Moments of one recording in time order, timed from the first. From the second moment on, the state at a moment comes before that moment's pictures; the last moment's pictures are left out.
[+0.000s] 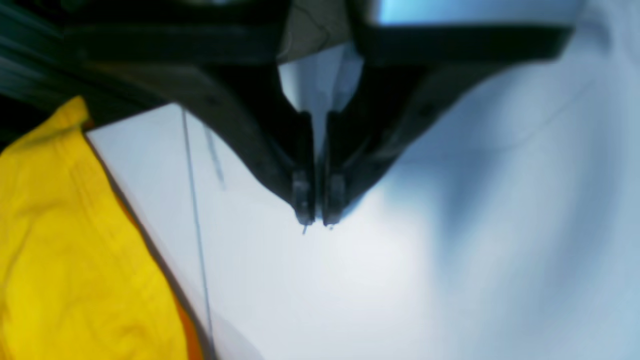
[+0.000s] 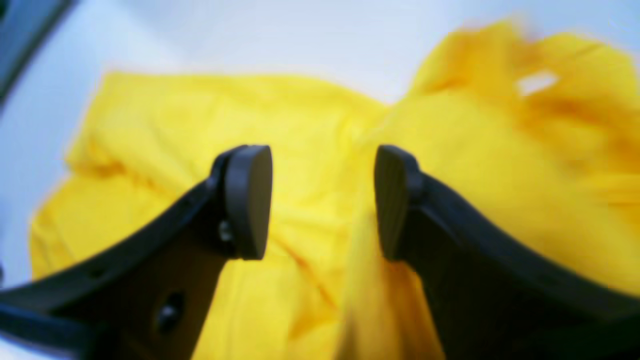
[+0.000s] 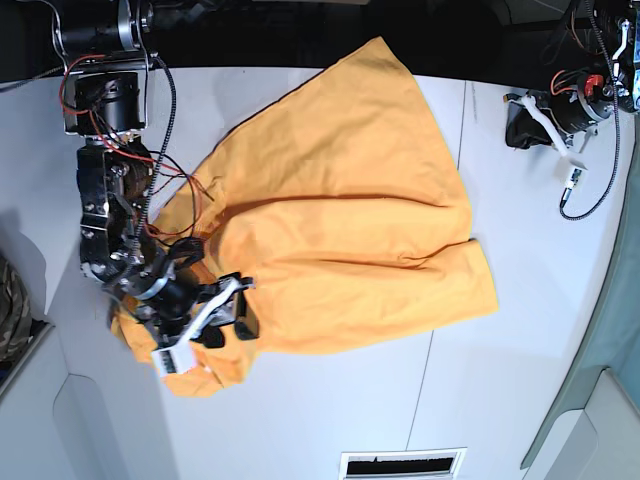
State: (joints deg) left arm 21.7 -27.3 -12.7 79.4 -34.5 -32.0 34.7; right arm 15.7 4.0 2.9 73.8 17.5 27.5 -33.0
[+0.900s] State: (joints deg) left arm 21.8 -23.6 -12.6 80.3 -43.8 -37.3 36.6; right arm 20.2 4.8 16.1 46.1 11.0 26.4 -16.6
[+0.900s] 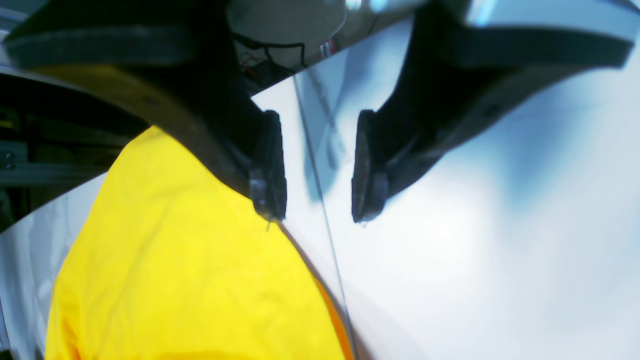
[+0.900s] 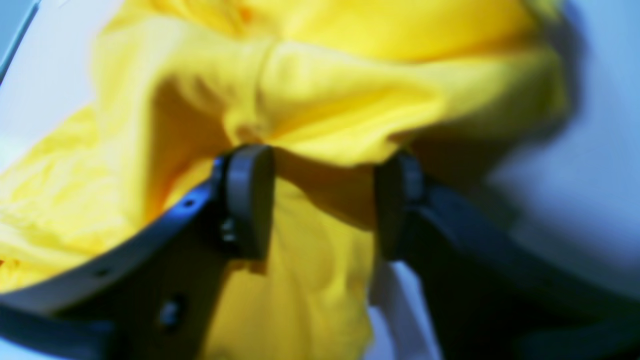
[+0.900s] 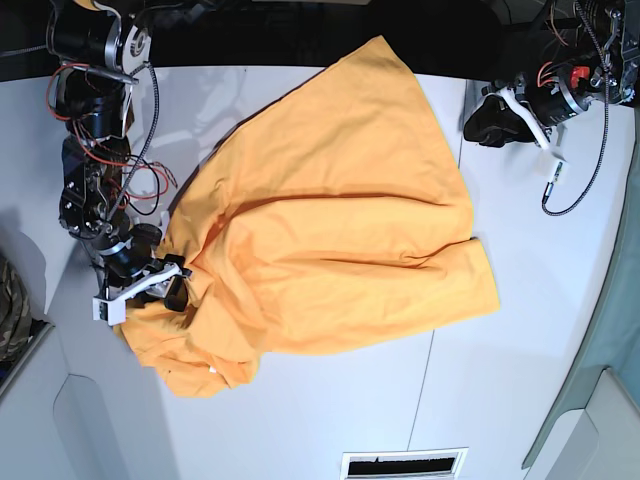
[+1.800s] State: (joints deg) left arm 21.0 -23.4 -12.6 80.3 -39.5 -35.7 36.4; right arm -7.1 5.1 24.2 93.1 15.7 28.0 -32.2
